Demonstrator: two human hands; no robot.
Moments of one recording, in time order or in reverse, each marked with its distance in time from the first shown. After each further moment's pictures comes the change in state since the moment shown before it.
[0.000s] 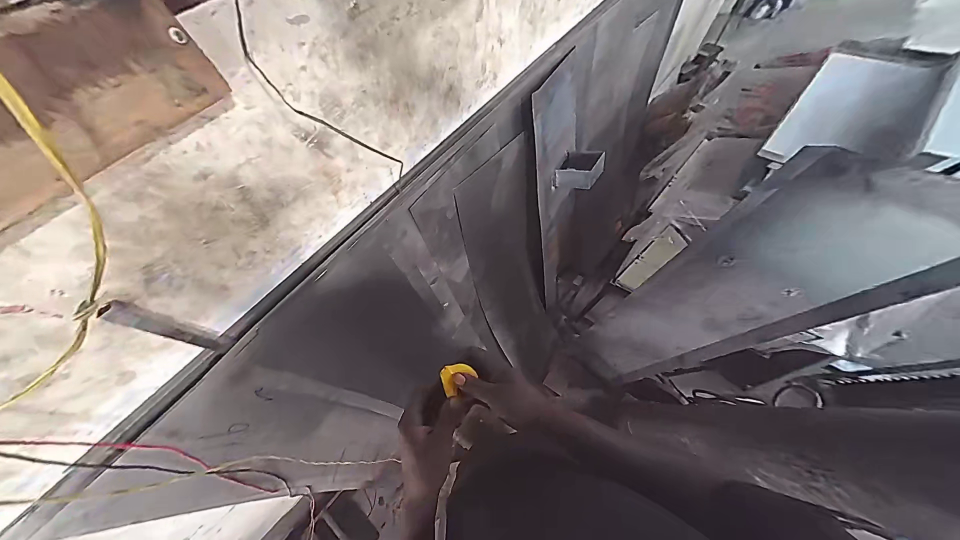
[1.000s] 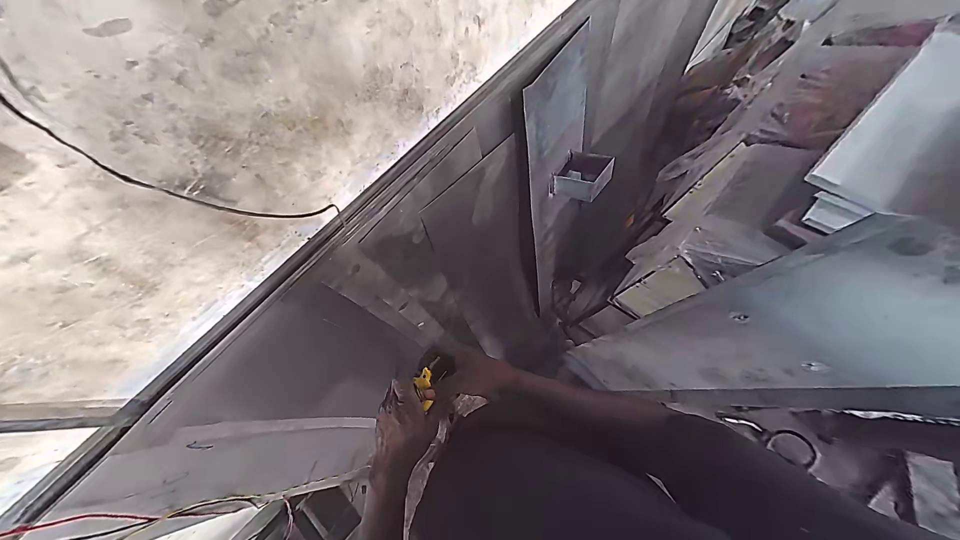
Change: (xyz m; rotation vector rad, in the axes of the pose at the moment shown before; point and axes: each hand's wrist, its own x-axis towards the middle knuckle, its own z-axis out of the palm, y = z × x) left_hand 0.132 -0.018 0.103 1.049 -0.087 0.051; right_hand 0.111 -0.046 -0.159 -0.198 -0.323 0.294
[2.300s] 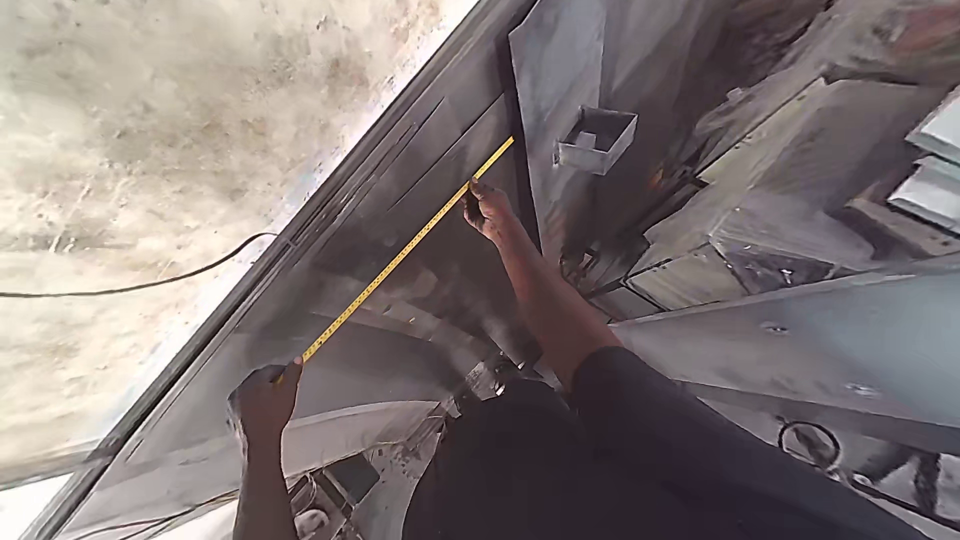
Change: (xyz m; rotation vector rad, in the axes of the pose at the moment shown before) left_hand 0.116 -0.114 -0.083 0.305 -0.054 -0.490; right_hand 0.155 -0.014 -0.318 0.719 0.873 -0.167
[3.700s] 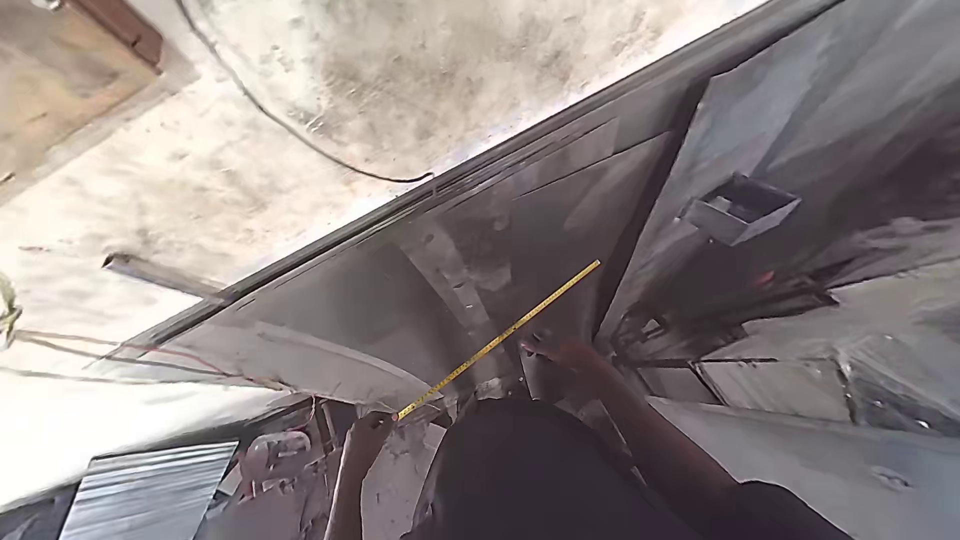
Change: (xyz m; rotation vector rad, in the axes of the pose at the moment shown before) left_hand -0.186 -0.107 0.151 -0.412 -0.436 -0.417; right_hand -0.182 0.105 -0.068 -1.188 -0.665 0.350
